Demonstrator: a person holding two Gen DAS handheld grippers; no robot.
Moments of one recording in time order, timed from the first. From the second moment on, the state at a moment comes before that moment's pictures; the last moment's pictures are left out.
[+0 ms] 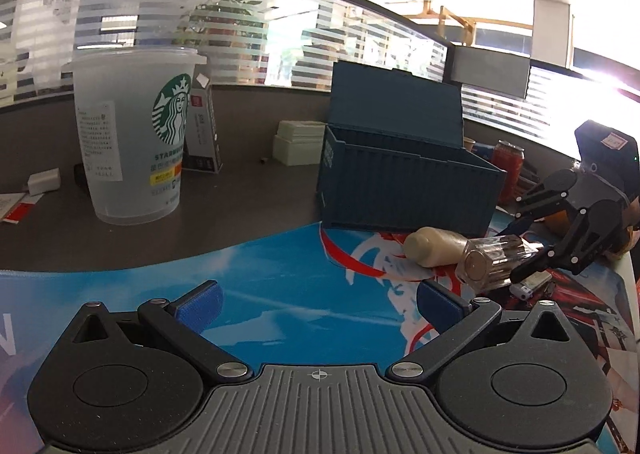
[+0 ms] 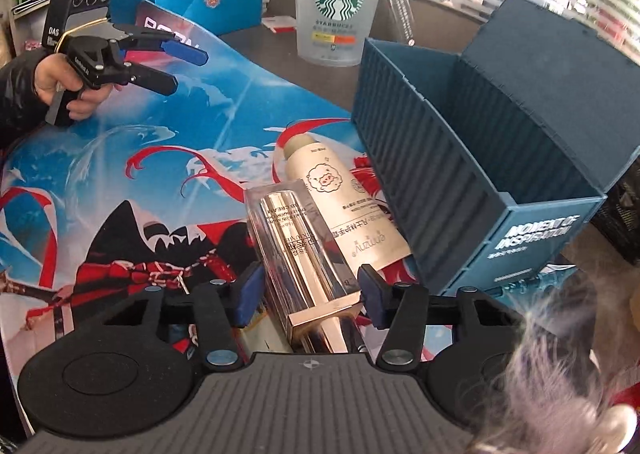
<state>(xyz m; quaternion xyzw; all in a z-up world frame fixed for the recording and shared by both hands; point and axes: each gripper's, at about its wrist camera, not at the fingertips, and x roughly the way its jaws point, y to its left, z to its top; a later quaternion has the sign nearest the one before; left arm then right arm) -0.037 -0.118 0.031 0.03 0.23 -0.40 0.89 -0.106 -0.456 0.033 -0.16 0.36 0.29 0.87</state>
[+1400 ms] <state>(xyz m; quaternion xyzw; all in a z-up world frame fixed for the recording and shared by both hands) -0.017 -0.113 0.017 0.01 0.31 -0.33 0.89 0.023 -0.435 0.135 -0.31 0.35 0.21 0.86</state>
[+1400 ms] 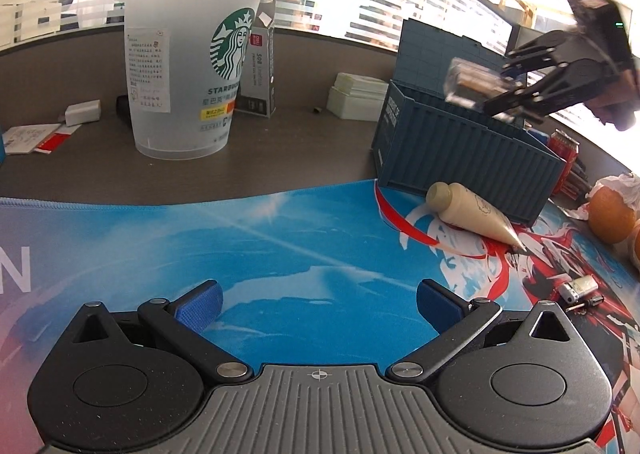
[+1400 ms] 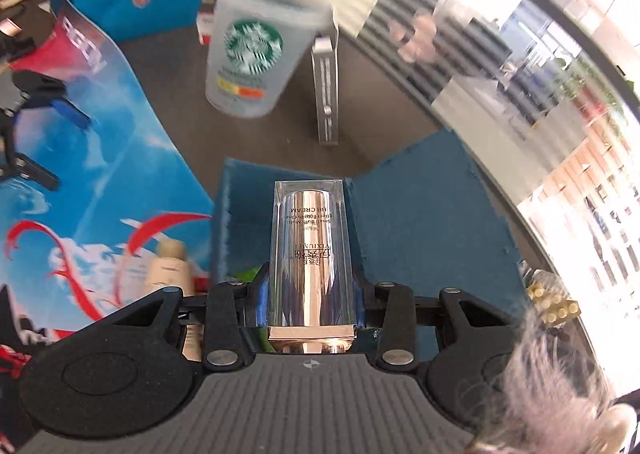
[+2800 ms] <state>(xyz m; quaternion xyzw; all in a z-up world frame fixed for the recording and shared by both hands) -0.018 -0.113 0.015 0.02 0.31 -0.33 0.89 0.089 -0.440 0.090 -0.21 0.43 0.21 0.85</state>
